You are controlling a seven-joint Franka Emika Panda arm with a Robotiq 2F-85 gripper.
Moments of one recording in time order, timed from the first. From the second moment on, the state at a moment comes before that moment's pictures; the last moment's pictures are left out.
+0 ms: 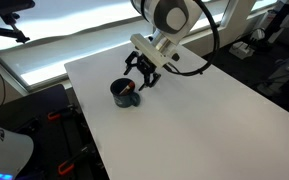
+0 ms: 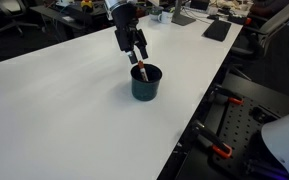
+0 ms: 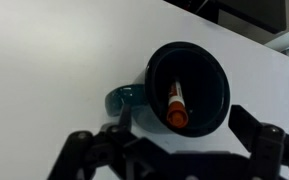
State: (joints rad) arm -0.09 0.55 0.06 -1.89 0.10 1.80 -0.39
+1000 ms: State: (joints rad) arm -0.09 0.55 0.06 -1.89 0.10 1.80 -0.39
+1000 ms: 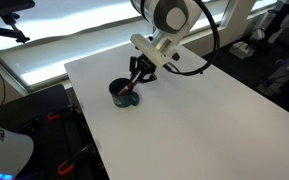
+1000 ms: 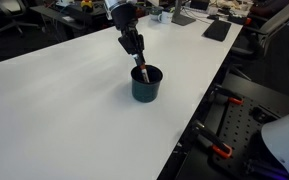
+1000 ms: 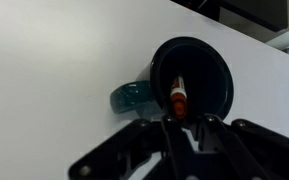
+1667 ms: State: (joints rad) arm -0.09 0.54 0.06 -1.89 0.10 1.82 -0.41
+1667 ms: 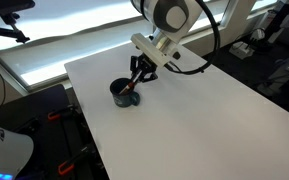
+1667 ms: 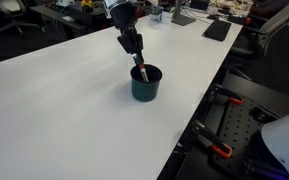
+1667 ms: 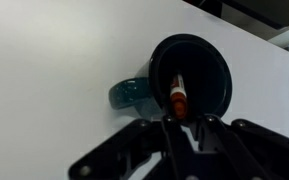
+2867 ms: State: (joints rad) arm -0.14 0.18 0.03 -2.10 0.17 2.06 -0.48
